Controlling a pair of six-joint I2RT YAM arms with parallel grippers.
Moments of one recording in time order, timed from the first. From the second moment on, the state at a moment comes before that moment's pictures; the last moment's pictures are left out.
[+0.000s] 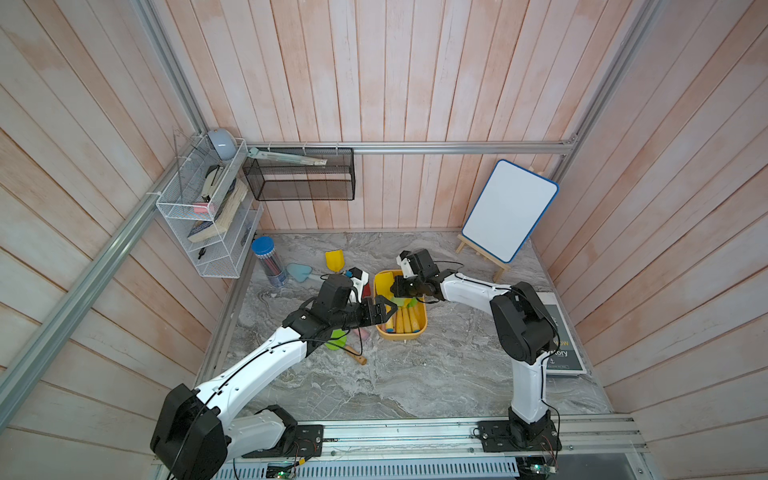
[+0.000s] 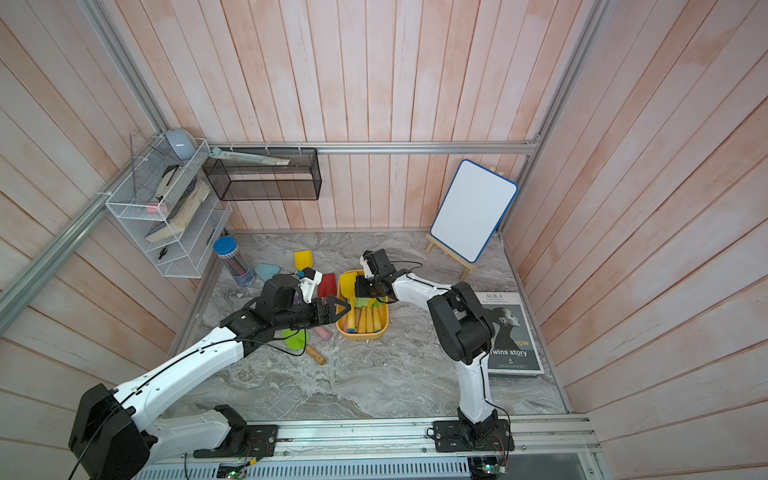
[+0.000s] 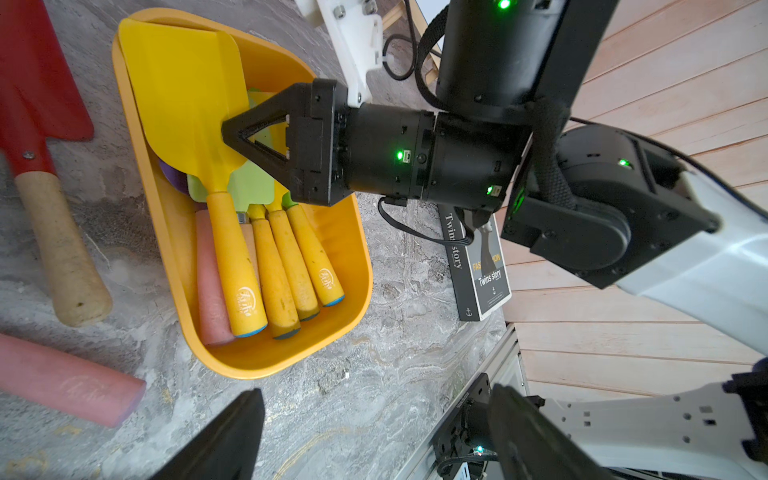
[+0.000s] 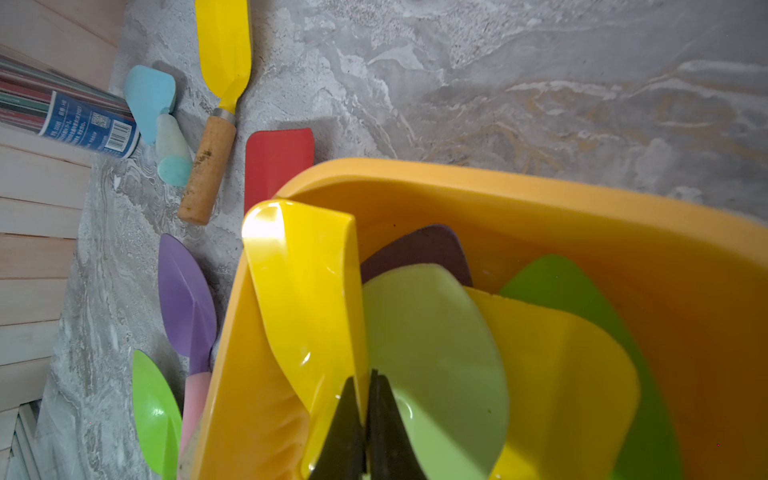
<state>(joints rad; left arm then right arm) -0.60 1.21 0.88 -0.27 0.39 -0.73 0.60 2.03 1.38 -0.20 -0.28 0.49</state>
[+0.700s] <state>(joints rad) -0.60 1.22 0.88 -0.28 0.39 -0.73 0.60 2.03 1.34 -0.21 -0.27 0.50</state>
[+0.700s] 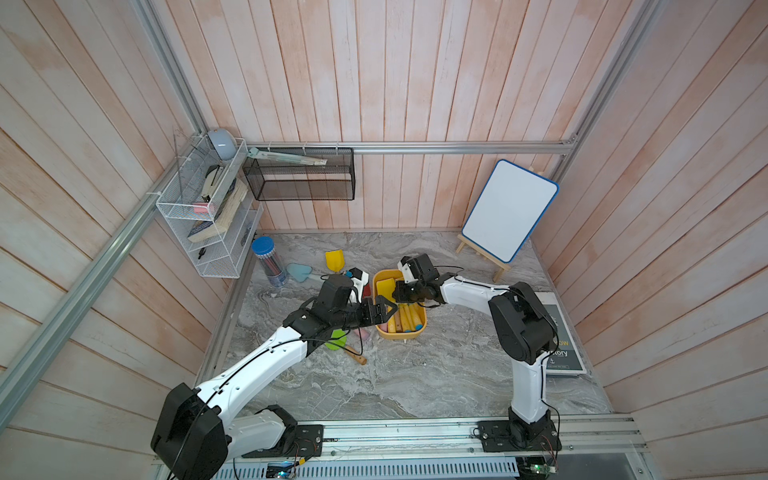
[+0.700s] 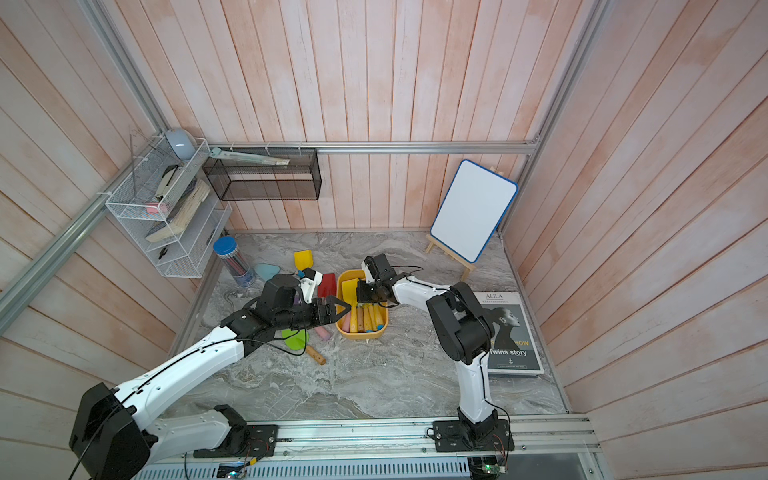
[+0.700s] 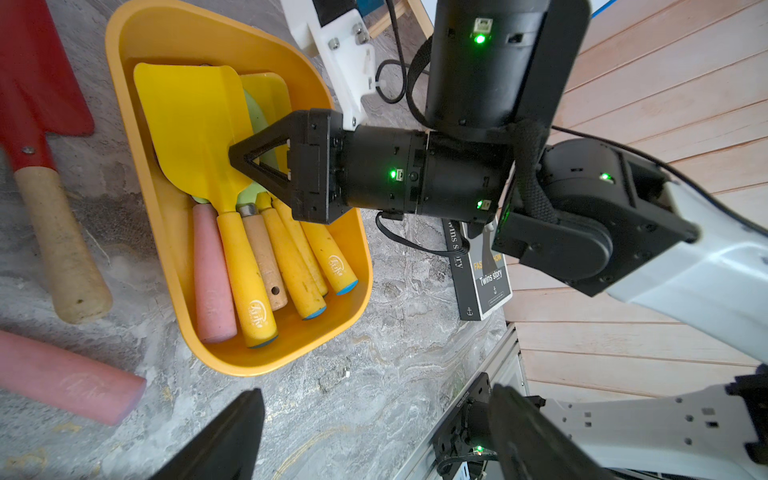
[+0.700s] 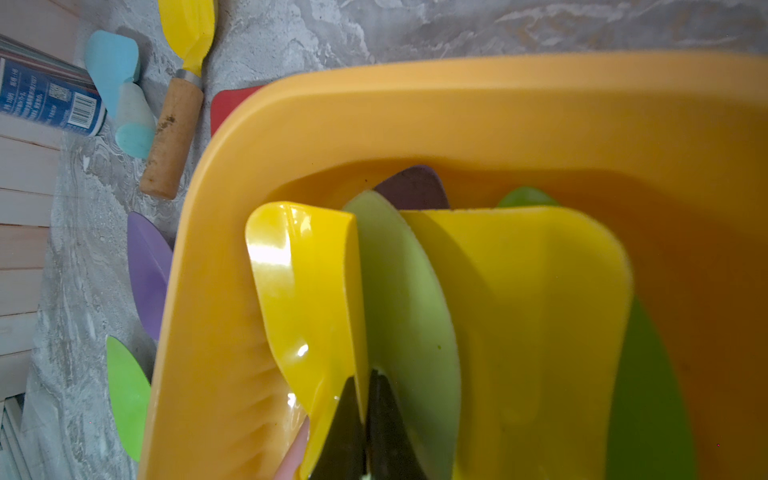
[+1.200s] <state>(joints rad) -0.60 1.23 0.88 -0.34 0.35 -0.76 0.61 2.02 1.34 -0.26 -0.24 0.49</state>
